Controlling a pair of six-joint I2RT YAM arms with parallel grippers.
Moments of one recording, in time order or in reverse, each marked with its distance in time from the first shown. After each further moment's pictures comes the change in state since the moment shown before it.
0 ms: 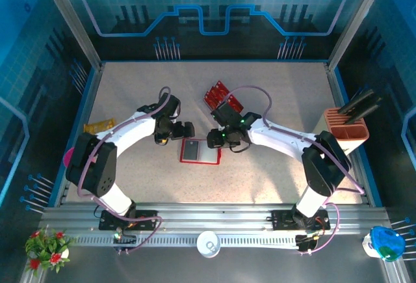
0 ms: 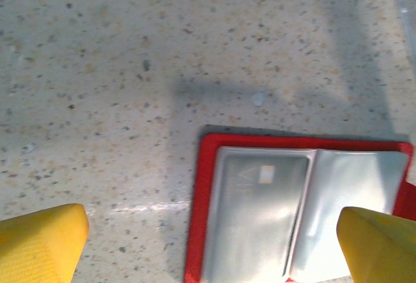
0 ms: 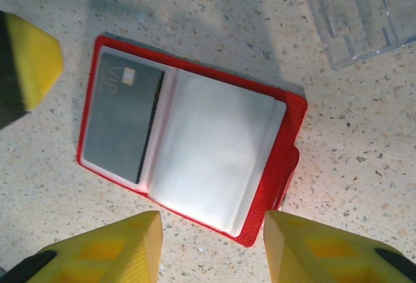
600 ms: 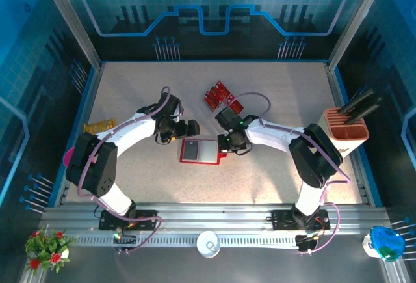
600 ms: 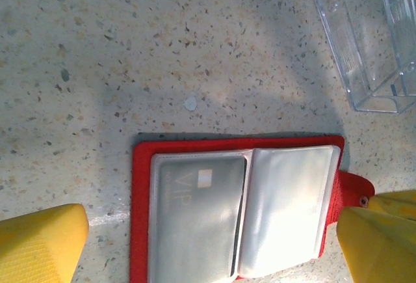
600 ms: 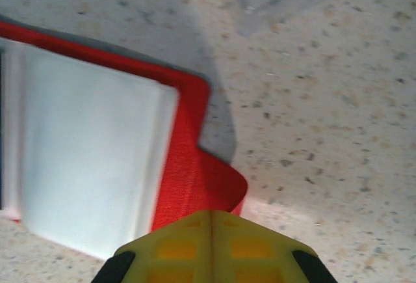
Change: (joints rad) left arm 0.000 0.000 -0.026 0.098 0.128 -0.021; right arm -0.066 0.086 -0.077 0.014 0.029 -0.057
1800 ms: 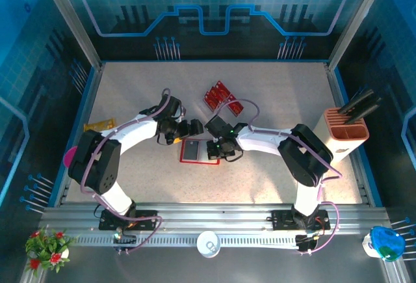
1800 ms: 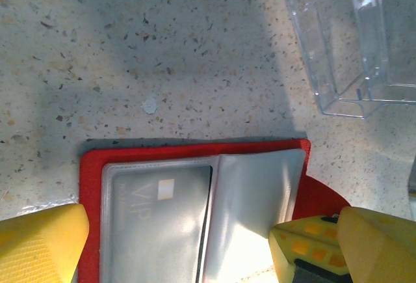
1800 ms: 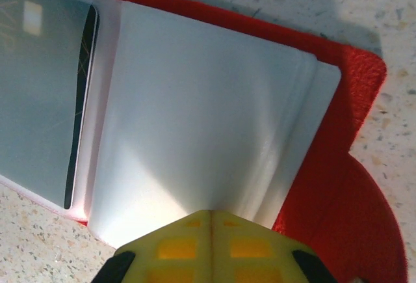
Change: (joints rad) left arm 0.000 0.036 -0.032 0.106 0.092 -0.076; right arm 0.108 0.064 -0.013 0.153 -0.057 0.077
